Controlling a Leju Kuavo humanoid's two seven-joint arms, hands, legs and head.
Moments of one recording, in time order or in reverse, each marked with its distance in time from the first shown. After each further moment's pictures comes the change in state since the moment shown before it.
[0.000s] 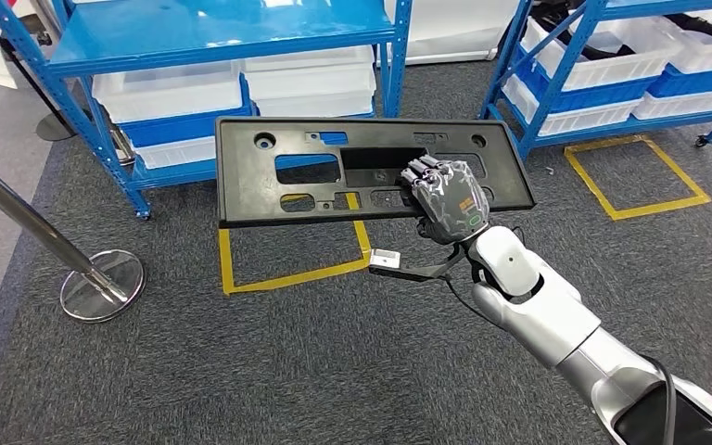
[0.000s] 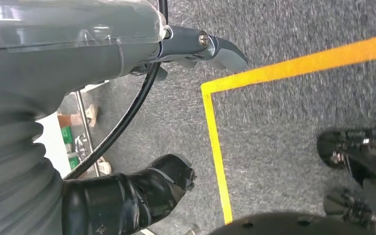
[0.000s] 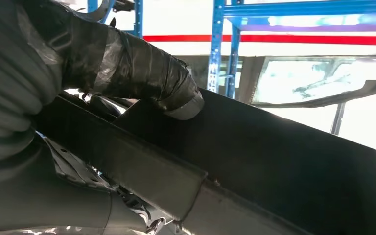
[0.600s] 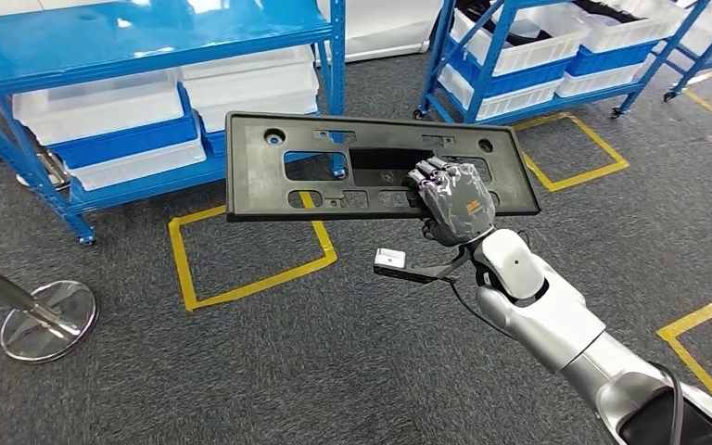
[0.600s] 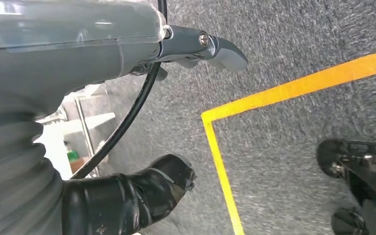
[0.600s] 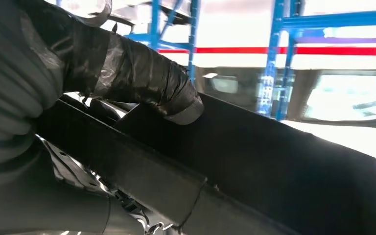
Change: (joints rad) left arm 0.000 0.008 0.035 0.009 -0.017 -0.001 -0.002; right arm 0.023 -0.010 -0.004 -0.008 -0.030 -0.002 0.011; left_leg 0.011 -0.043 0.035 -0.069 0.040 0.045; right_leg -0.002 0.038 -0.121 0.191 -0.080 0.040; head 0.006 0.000
